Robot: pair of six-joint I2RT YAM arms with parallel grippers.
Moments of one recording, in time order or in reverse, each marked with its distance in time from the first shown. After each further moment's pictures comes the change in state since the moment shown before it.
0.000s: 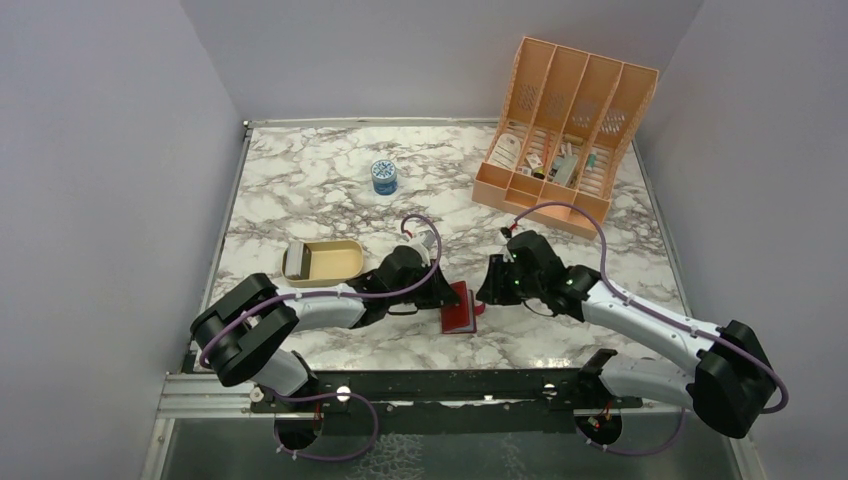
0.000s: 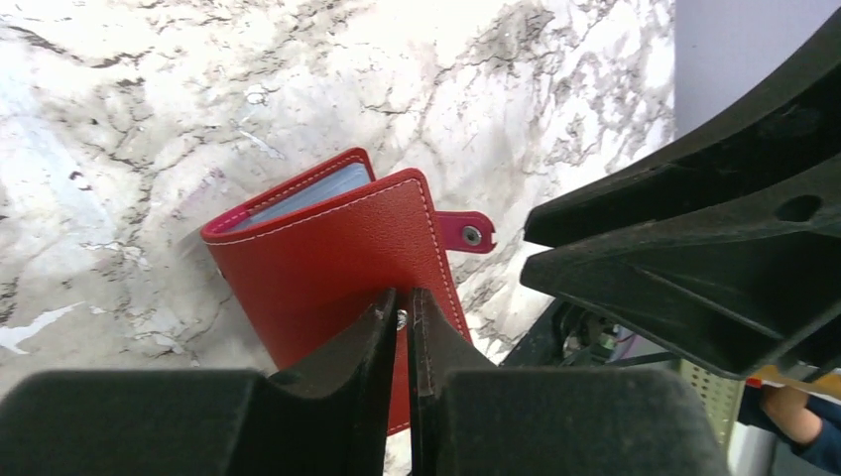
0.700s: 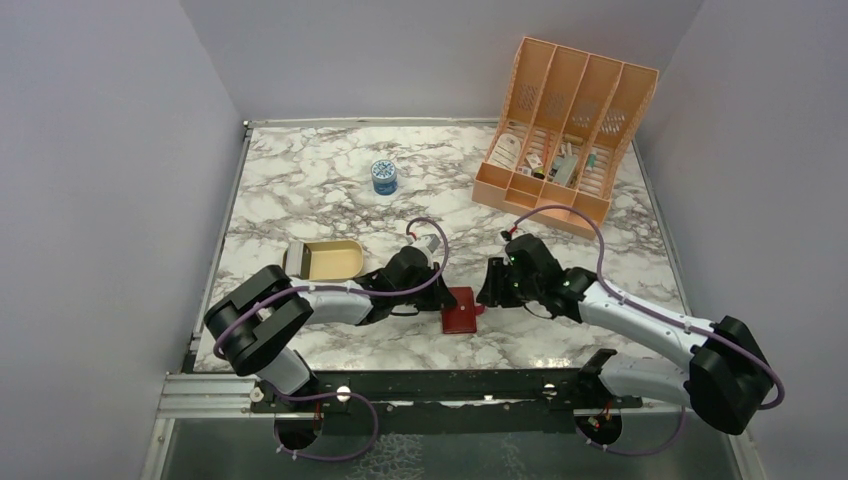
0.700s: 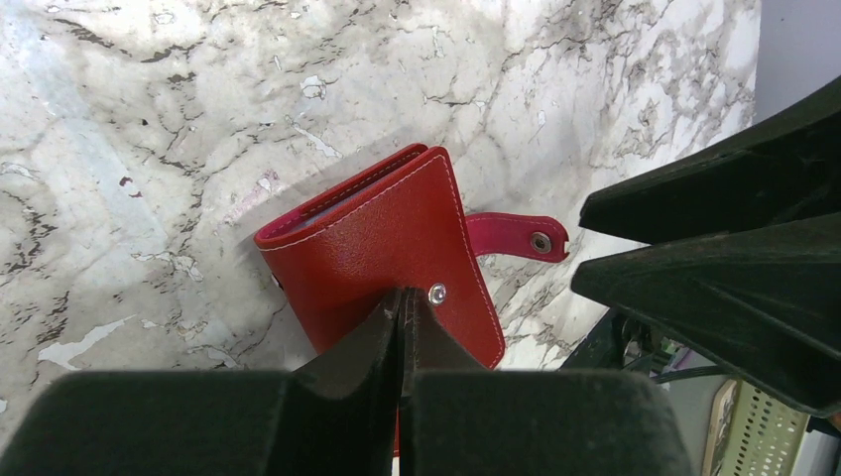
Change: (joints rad) left arm 0.000 0.073 0.026 -0.046 -0.026 0.080; right arm 0.000 0.005 -0.029 0.019 0.040 0.002
